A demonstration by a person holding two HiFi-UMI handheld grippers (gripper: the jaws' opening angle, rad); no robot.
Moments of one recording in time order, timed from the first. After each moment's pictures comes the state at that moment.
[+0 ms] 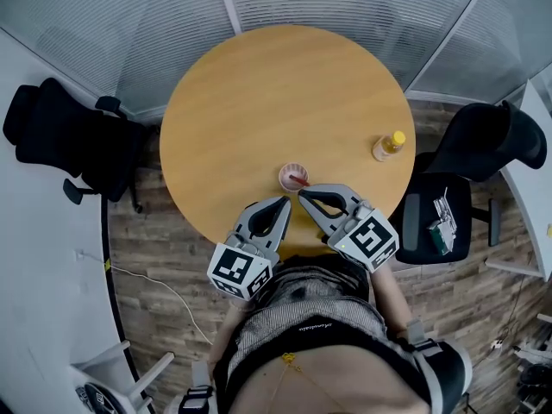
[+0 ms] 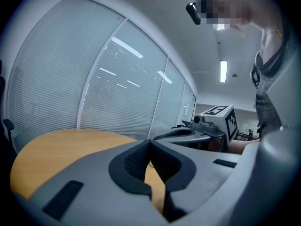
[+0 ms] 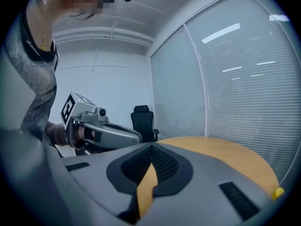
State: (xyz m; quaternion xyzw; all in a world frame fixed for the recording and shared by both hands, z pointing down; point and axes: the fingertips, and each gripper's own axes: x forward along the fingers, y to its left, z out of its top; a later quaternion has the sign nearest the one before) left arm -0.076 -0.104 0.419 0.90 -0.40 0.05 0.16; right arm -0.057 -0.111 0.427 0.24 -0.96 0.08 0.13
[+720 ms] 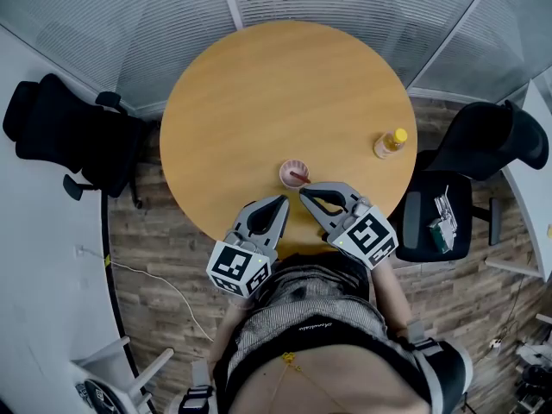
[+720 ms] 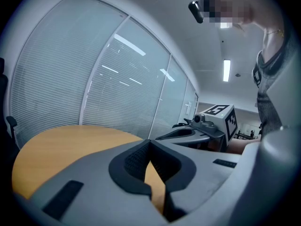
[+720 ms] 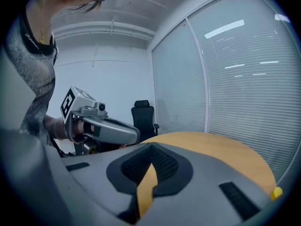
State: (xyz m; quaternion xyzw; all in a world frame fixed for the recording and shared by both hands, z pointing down) left arm -0.082 -0.103 0.431 0.89 -0.41 0.06 0.17; right arm -0.059 -0.112 0.440 0.23 -0.96 0.08 0.16
